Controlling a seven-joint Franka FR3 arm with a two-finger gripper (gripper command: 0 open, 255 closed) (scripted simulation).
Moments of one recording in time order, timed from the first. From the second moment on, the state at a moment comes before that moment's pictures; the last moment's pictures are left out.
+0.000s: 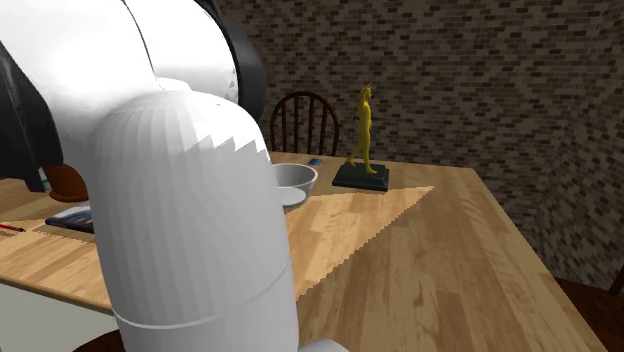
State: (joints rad) arm 0.42 0.14 0.19 -1.05 -0.03 1.18 0.69
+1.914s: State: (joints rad) arm 0.39 -0.07 0.17 -1.73 0.01 1.65 0.67
